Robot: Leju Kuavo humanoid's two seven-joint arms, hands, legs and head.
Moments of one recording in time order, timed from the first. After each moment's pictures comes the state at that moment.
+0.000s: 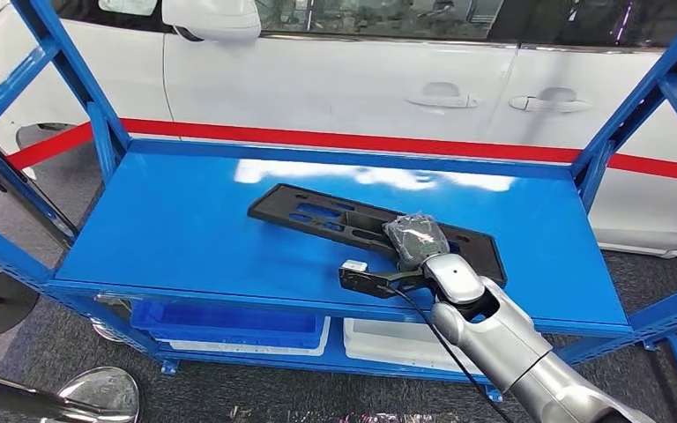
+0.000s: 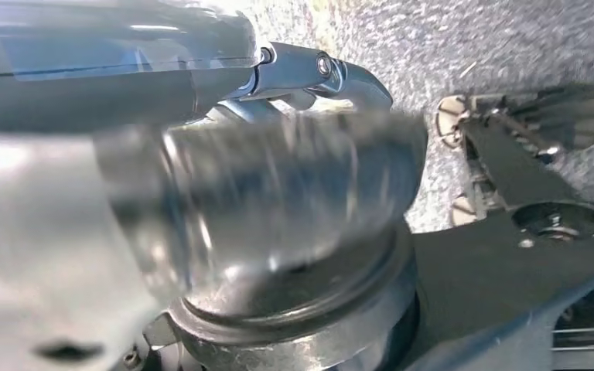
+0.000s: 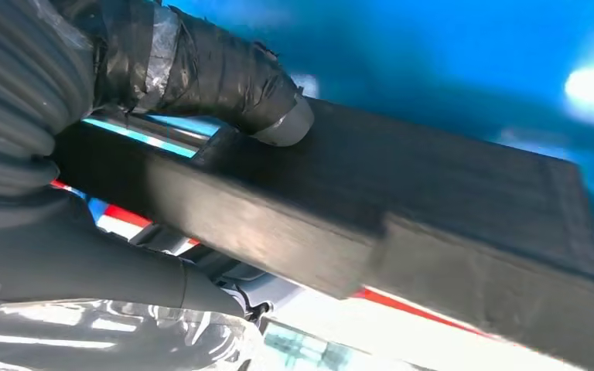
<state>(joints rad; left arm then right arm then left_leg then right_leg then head) -0.13 0.02 -1.19 -0.17 1.32 0.02 0.14 -0.59 -0.18 0.80 -1.01 1.03 0.08 0.10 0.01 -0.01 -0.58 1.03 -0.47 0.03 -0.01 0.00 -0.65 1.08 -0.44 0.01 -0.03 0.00</state>
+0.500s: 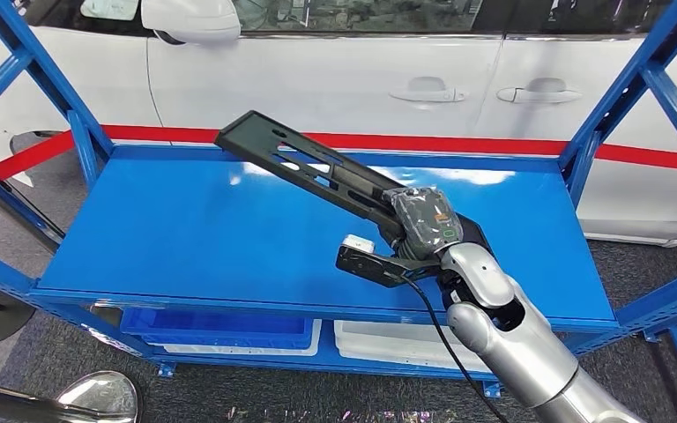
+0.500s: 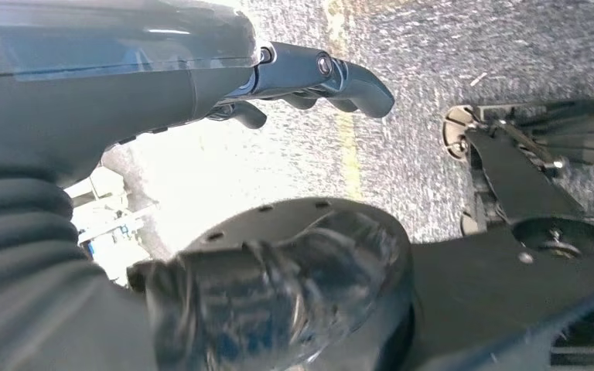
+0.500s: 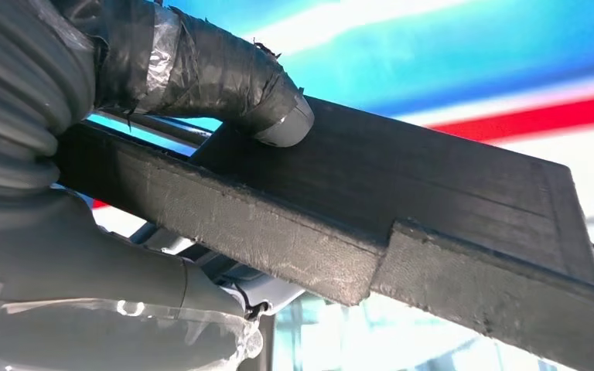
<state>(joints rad) -0.13 0.02 -1.19 -0.16 1.33 0.09 0.15 -0.52 -0.22 0.70 -1.41 0.90 0.03 0.11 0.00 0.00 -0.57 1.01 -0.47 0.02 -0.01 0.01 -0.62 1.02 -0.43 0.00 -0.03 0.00</state>
